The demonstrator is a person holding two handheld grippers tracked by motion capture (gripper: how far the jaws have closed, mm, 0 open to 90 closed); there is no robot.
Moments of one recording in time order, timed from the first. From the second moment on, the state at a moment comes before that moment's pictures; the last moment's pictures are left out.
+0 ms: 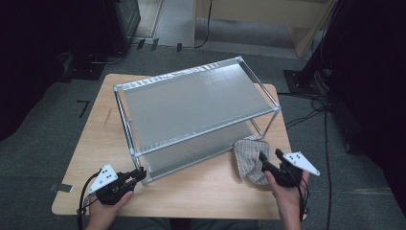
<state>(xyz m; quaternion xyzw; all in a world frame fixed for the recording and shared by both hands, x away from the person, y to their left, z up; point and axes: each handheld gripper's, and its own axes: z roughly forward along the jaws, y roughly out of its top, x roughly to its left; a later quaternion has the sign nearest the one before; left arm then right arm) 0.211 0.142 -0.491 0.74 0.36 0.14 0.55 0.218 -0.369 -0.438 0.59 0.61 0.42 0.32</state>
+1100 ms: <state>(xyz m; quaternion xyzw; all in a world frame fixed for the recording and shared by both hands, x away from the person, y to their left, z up) 0.189 0.165 -0.492 0.73 0.38 0.16 0.54 0.360 -0.345 -0.444 0.62 0.58 0.40 0.35</state>
